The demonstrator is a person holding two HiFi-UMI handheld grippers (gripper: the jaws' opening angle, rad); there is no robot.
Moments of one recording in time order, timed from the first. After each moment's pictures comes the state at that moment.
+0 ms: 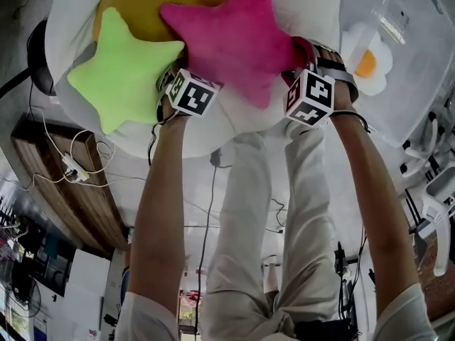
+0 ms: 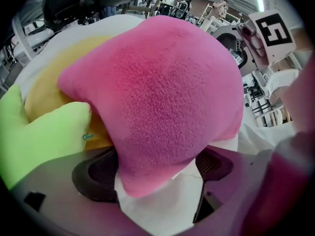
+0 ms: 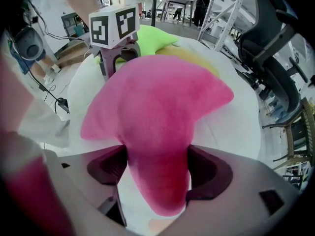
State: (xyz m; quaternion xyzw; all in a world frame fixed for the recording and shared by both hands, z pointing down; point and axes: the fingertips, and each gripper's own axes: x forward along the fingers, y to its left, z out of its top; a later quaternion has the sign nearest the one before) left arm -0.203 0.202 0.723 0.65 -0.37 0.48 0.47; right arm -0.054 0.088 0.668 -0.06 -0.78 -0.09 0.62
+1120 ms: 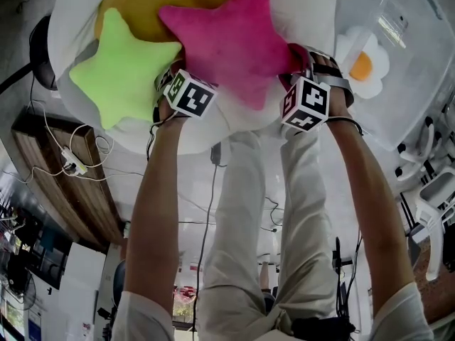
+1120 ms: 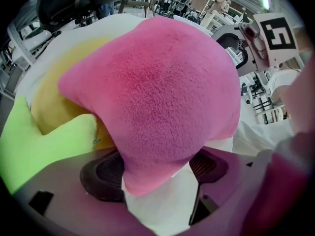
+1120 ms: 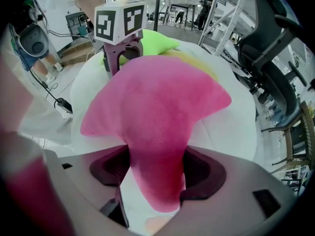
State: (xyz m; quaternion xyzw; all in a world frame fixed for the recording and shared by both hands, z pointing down) left arm -0.199 0.201 0.700 0.63 -0.36 0.51 0.47; right arm -0.048 0.085 0.656 -0.06 -0.79 -0.11 0.60
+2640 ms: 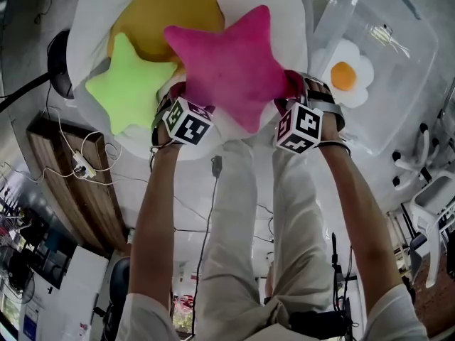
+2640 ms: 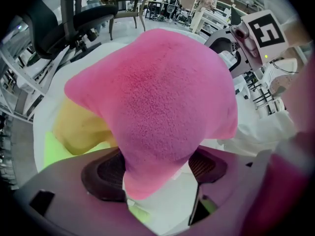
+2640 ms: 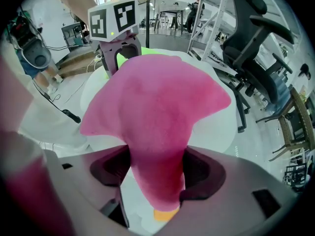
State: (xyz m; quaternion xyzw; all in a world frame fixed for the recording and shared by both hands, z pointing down) left arm -0.163 0.179 0.605 0.64 -0.36 0.53 0.42; right arm 0.000 0.078 0.580 -0.04 -0.81 -0.07 0.58
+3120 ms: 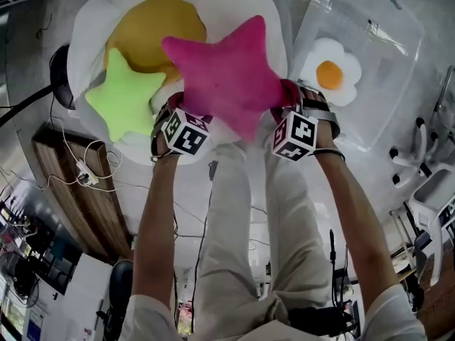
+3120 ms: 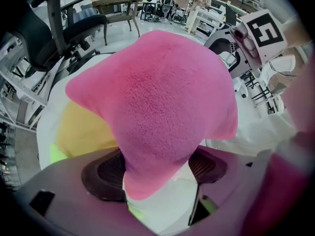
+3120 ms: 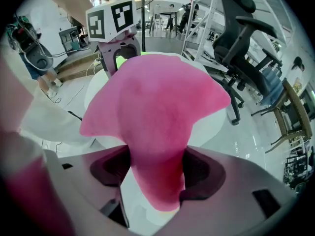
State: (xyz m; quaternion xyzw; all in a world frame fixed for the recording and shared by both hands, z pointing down) left arm -0.119 0.166 0.570 0.65 -0.36 0.54 0.40; right arm 0.049 0.072 0.548 -0.02 -0.81 -0.05 0.58
